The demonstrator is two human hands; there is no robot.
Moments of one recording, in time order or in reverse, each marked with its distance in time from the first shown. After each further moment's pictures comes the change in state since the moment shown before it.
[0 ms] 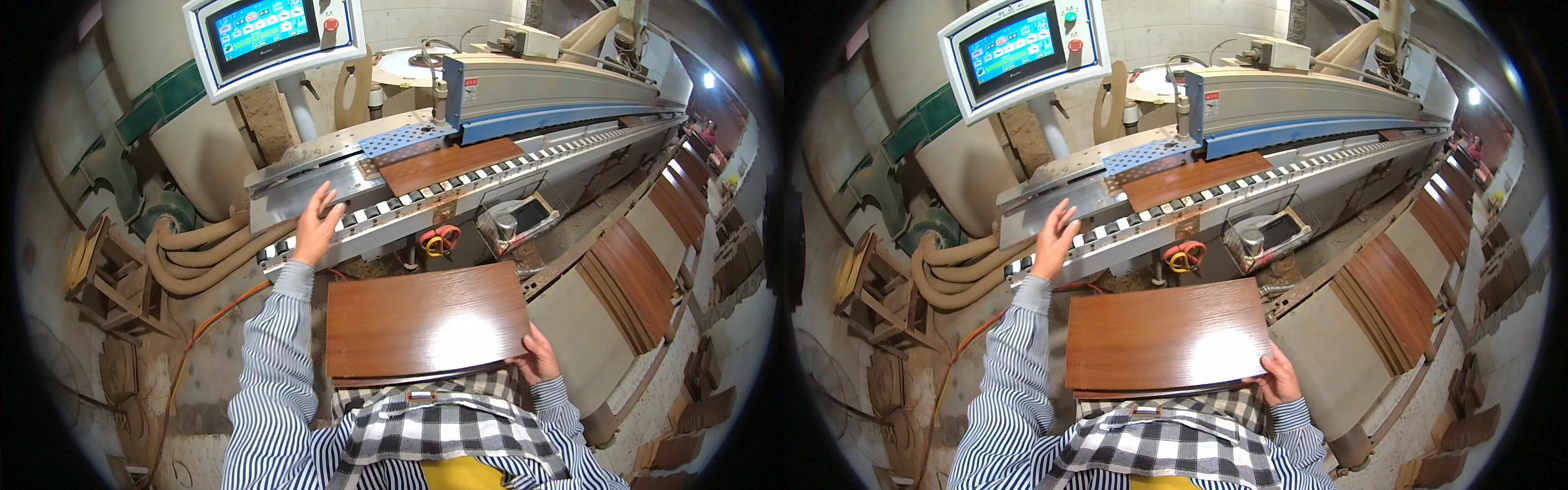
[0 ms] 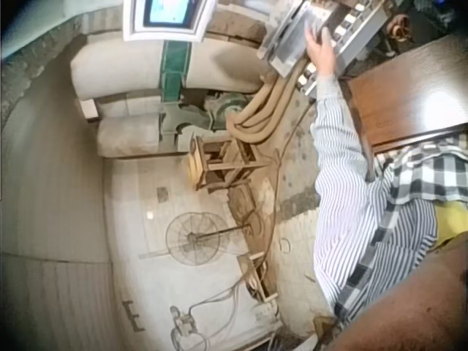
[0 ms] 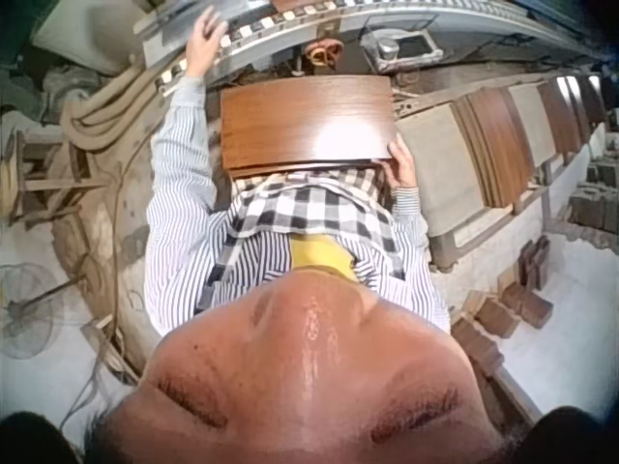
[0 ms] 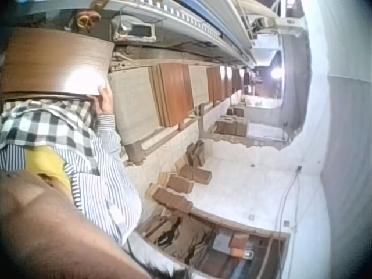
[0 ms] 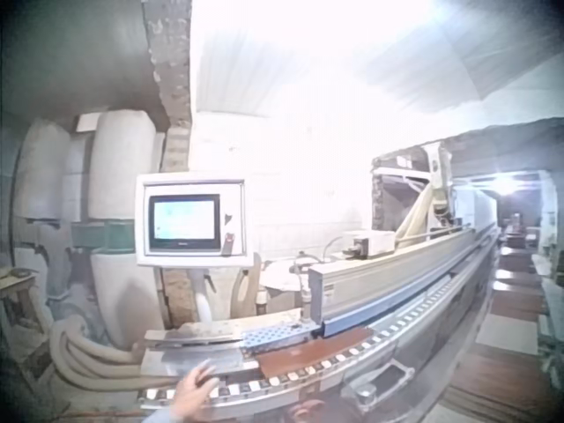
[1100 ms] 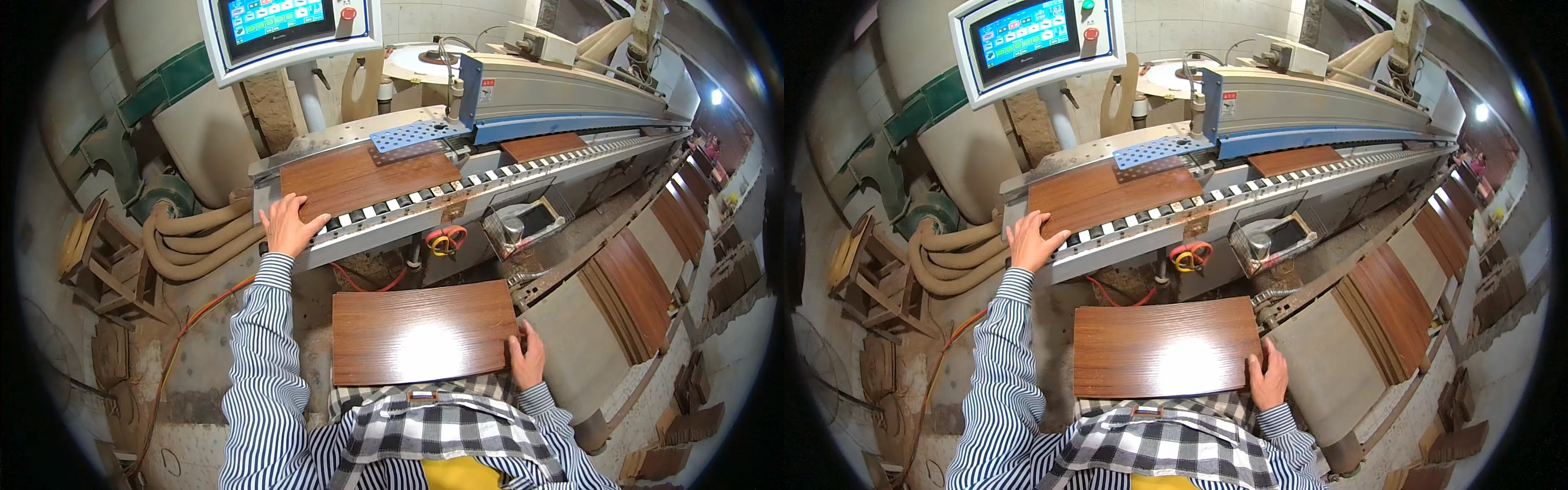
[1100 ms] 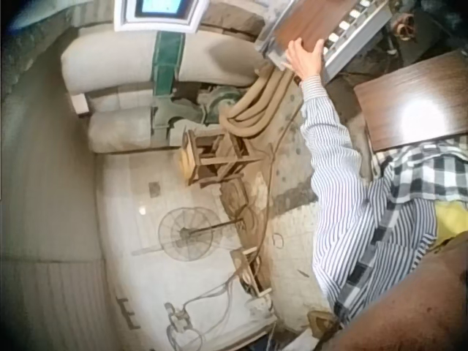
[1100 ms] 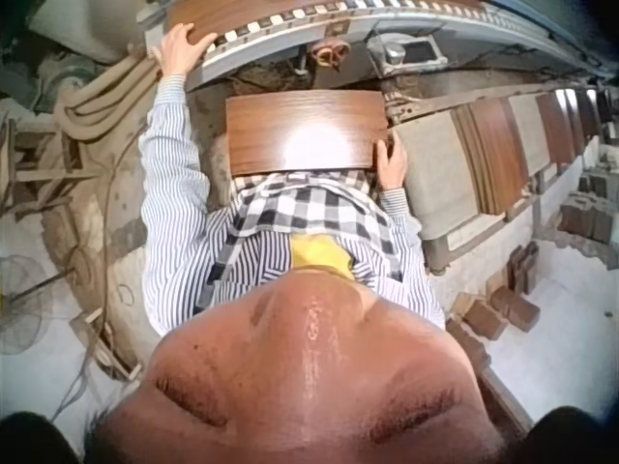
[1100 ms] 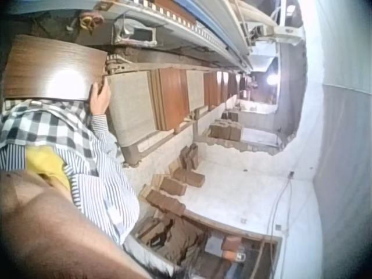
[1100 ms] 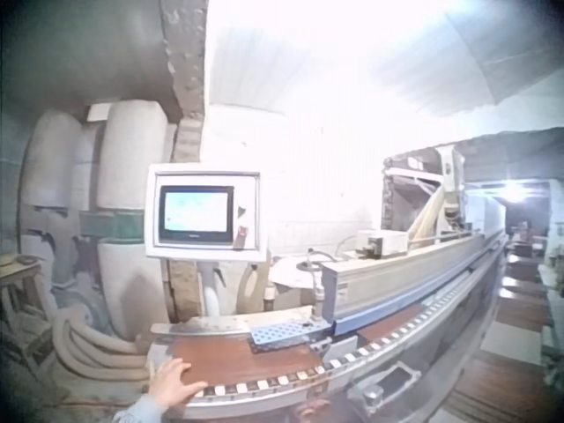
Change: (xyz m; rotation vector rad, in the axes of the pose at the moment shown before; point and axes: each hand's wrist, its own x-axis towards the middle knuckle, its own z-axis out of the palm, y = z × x) left_hand -0.011 -0.008 -0.056 1.066 0.097 -0.160; right_hand 0.009 0.033 -0.006 -1.430 0.431 -0.386
